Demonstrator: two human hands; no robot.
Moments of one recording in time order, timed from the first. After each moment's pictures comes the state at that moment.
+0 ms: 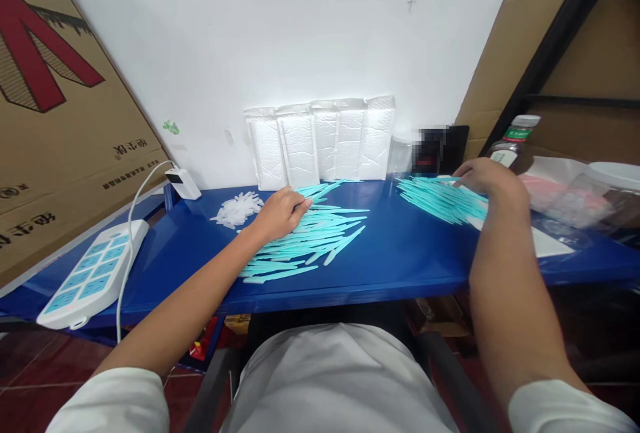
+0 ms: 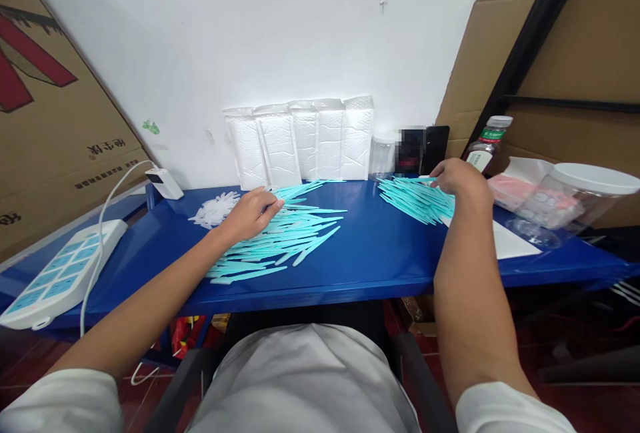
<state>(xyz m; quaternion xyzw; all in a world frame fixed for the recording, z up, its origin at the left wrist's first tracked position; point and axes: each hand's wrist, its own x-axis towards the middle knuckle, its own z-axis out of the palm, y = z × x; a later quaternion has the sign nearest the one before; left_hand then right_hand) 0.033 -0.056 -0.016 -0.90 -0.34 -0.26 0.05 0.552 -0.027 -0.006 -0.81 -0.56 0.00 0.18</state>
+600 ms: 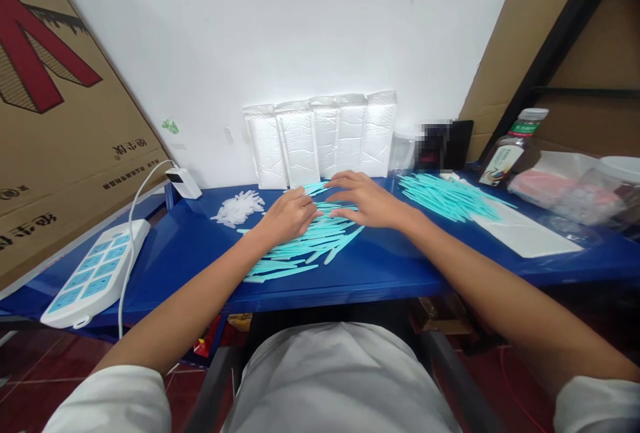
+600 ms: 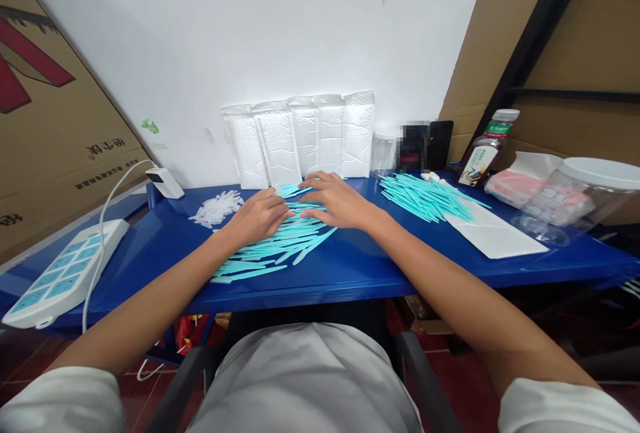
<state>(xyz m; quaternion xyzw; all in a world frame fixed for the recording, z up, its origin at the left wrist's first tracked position) 0.044 -0.058 -0.026 -0.93 -0.23 -0.19 0.23 0.311 -0.065 -0.012 -0.25 -0.92 -0.05 0.29</state>
